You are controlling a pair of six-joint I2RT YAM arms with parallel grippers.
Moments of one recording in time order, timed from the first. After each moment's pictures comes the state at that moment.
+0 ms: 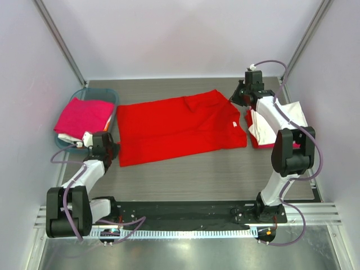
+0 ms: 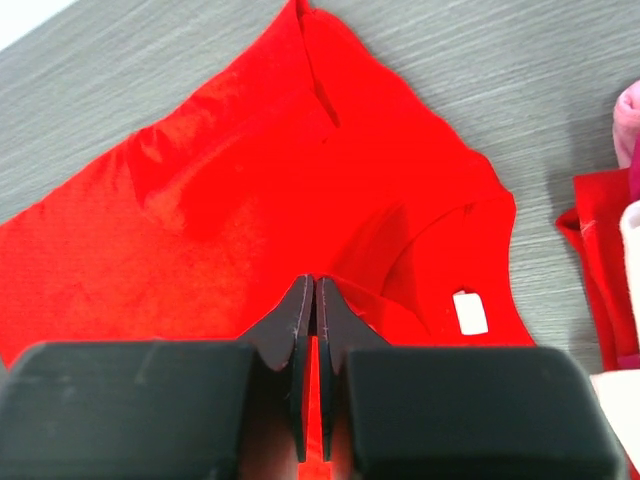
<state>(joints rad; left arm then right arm) 0.06 1.16 0.44 -0.03 -0.16 -1.03 0.11 1.78 1.45 -0.37 -0.05 0.51</state>
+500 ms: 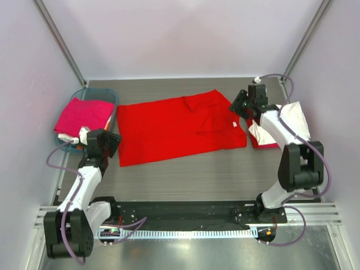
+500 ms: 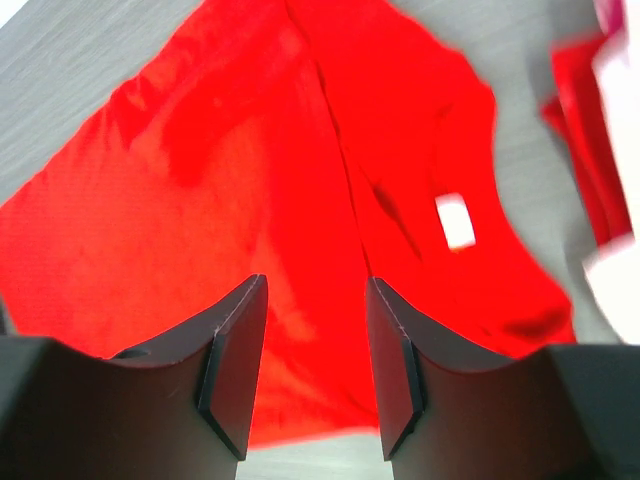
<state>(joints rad) 0.06 1.00 0.48 -0.10 -0.08 -1.00 0.11 1.63 1.22 -0.30 -0.05 0.58</state>
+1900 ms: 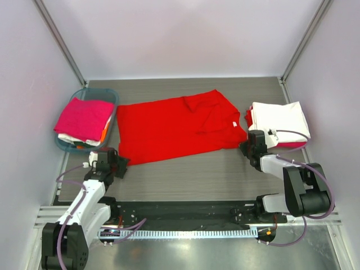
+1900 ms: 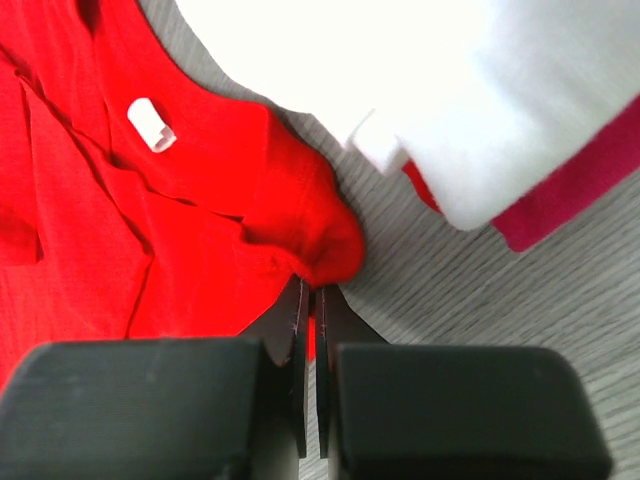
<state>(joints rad) -0.07 0.82 0.28 -0.34 -0.09 -1.29 0.12 1.34 0.40 0.21 0.24 1.10</state>
